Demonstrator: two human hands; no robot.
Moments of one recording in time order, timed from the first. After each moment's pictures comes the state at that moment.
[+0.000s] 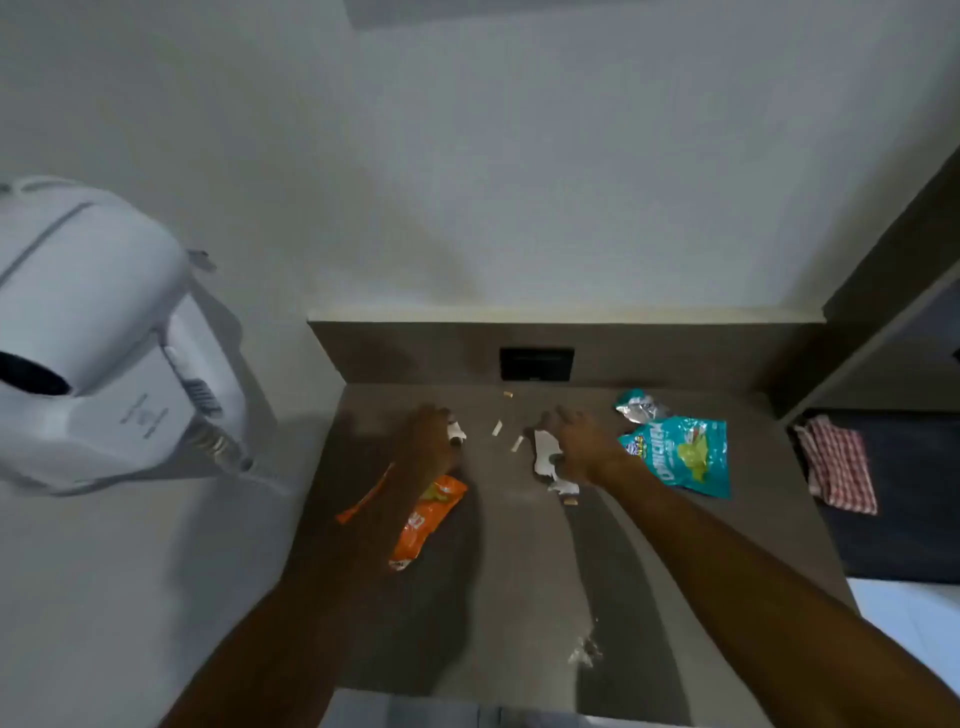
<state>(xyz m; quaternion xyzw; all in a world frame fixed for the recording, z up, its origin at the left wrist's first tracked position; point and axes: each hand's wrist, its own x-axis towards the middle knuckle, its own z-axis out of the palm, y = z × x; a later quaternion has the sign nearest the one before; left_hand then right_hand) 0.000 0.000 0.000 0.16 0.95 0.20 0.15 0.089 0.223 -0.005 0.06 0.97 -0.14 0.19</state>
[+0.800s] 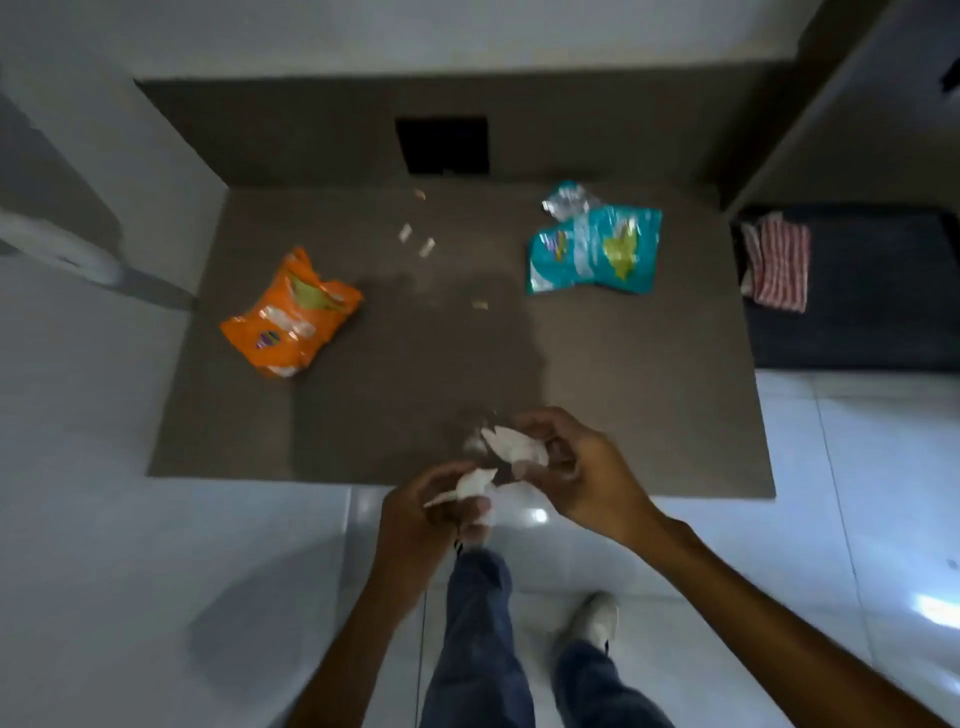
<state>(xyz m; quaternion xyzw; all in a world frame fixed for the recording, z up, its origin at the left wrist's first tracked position) 0.342 -0.005 -0.080 -0.11 0.71 0.61 0.33 0.381 0.214 -0.047 0.12 0.80 -0.59 0.08</state>
